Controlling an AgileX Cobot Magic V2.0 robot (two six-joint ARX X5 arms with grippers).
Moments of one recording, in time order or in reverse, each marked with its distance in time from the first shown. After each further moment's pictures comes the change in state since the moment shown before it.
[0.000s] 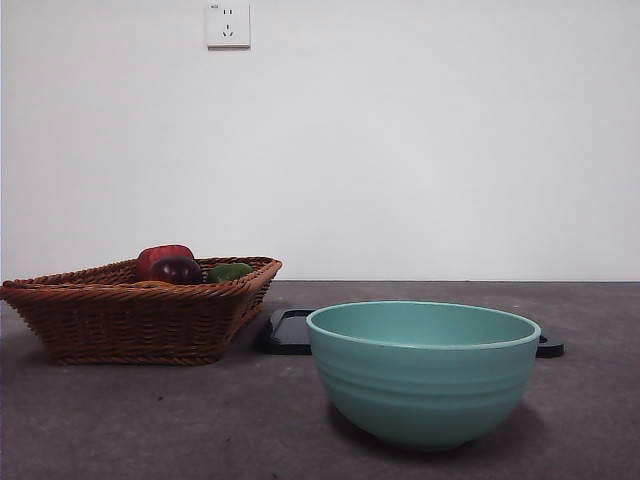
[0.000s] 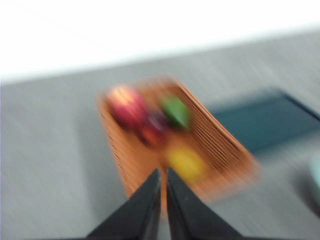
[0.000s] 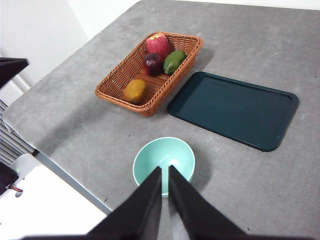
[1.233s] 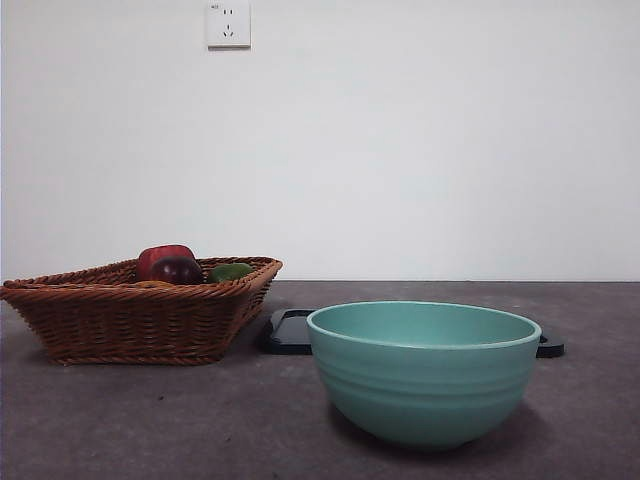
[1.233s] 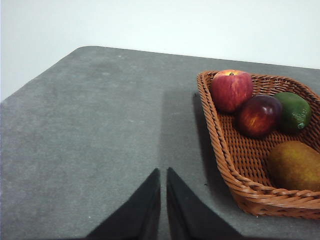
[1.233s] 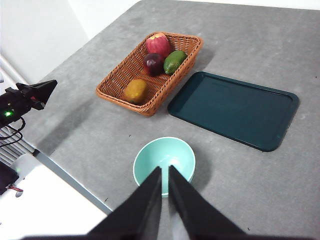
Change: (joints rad) left arm 0.026 -0.188 -0.455 0.304 -0.304 -0.196; right arm 0.000 0.000 0.000 0.000 0.000 0.000
